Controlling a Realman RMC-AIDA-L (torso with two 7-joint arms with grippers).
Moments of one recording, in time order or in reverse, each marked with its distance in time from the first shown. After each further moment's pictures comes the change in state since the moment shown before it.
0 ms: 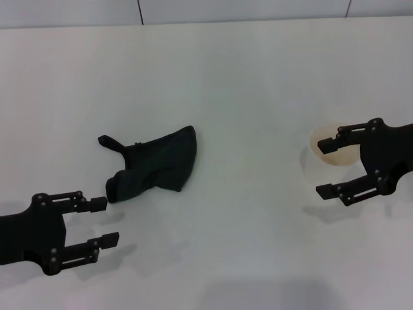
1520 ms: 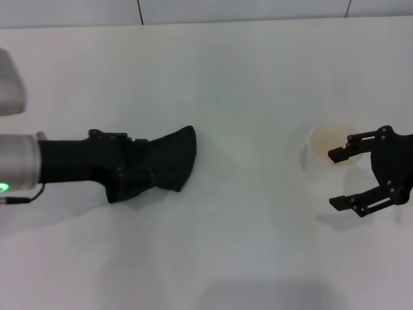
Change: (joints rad) left arm -0.121 -0.026 0.342 0.208 0.010 -0.373 -0.512; right arm -0.010 0.000 0.006 -0.052 -0.062 -0.043 -0.032
